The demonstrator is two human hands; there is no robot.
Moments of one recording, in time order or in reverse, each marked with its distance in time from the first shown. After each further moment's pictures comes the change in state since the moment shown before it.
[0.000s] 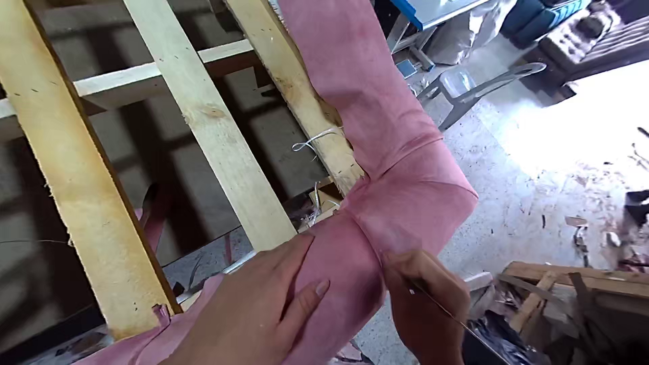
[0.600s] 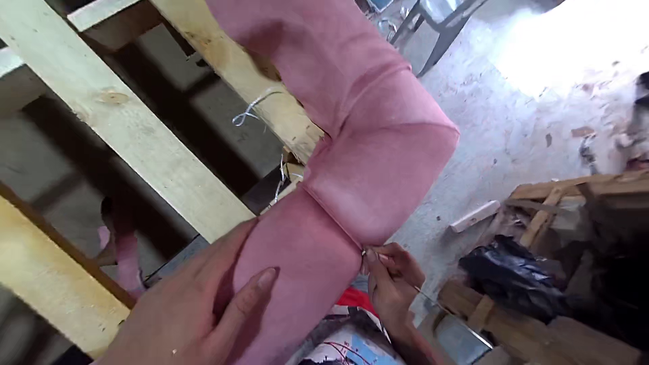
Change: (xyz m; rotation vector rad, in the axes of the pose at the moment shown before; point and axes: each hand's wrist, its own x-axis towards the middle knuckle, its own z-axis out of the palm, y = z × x) left_hand 0.001 0.014 -0.010 0.055 -0.031 -0.023; right_hand -0.098 0.095 0.030 0.788 0.317 0.134
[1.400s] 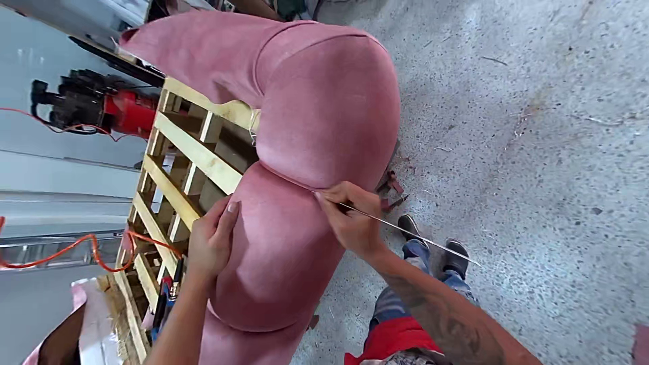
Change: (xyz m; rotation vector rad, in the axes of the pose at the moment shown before) left_hand -0.004 0.029 0.027 0.362 0.339 0.019; right_hand -0.010 0.000 0.003 0.214 0.076 -0.044
